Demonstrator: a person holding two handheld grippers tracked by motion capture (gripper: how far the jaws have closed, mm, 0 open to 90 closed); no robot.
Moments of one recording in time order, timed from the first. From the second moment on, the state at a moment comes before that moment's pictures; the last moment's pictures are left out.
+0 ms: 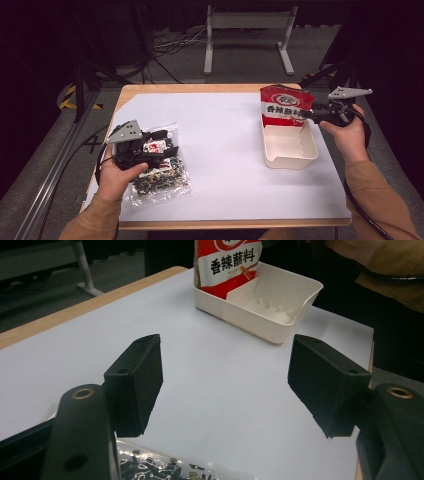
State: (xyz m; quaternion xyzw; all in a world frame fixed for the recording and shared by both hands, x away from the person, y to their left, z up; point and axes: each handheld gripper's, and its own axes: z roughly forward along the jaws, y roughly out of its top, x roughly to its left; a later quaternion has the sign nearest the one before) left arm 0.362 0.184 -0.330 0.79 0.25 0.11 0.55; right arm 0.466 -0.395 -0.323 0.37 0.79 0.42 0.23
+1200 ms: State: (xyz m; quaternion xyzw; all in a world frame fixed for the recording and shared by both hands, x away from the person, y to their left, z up) left arm 0.372 0.214 -0.333 0.78 0.30 0.16 0.52; right arm 0.374 -0.348 -0.327 0.33 0.78 0.48 0.21
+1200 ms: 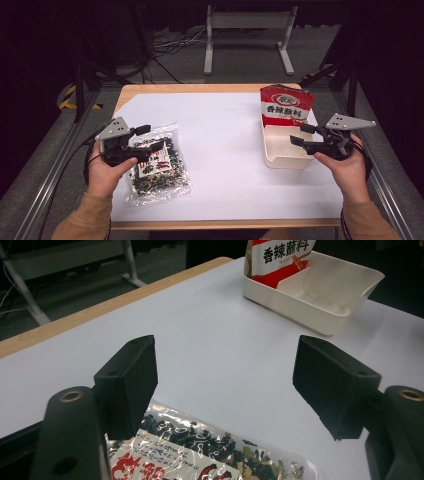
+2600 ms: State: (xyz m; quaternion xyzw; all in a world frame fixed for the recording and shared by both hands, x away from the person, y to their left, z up) left arm 0.434 0.283 -0.378 0.76 0.44 0.20 0.43; right arm 0.350 -0.275 -0.357 0.23 0.84 0.47 0.17
